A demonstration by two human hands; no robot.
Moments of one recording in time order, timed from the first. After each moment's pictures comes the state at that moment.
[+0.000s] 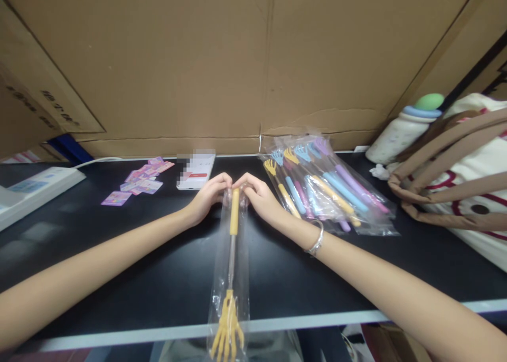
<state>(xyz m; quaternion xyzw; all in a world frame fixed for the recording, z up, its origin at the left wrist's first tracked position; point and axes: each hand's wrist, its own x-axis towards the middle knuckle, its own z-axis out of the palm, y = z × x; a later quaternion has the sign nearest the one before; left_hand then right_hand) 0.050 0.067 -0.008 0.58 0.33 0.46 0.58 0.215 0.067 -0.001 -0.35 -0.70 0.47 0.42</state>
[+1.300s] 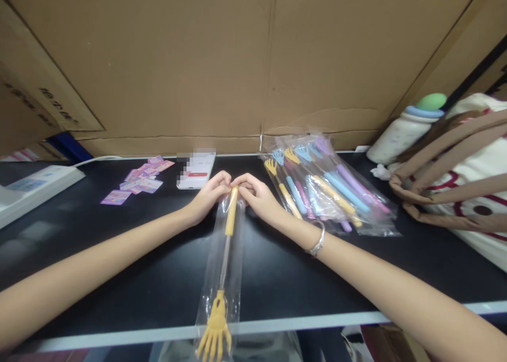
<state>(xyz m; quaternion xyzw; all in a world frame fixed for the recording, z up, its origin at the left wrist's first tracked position) 0.053 0.064 -0.004 0.58 0.34 0.47 0.56 0.214 0.067 -0.002 -0.34 -0.71 0.48 0.40</state>
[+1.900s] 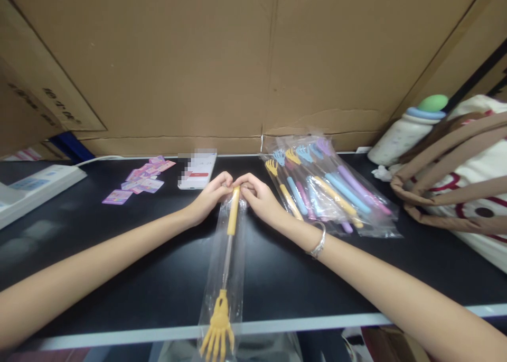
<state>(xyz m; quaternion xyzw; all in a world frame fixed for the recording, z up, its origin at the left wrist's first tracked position) 0.052 0.062 -0.003 0.60 0.34 0.46 0.56 0.214 0.067 -0.004 -0.33 -0.71 0.47 0.41</state>
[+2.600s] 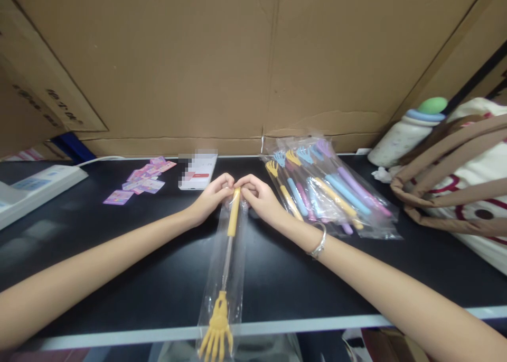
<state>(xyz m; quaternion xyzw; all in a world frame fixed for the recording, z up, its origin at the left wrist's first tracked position) 0.053 0.066 -0.008 0.60 0.34 0.46 0.56 0.214 0.068 -0.002 -0.35 -0.70 0.47 0.41</state>
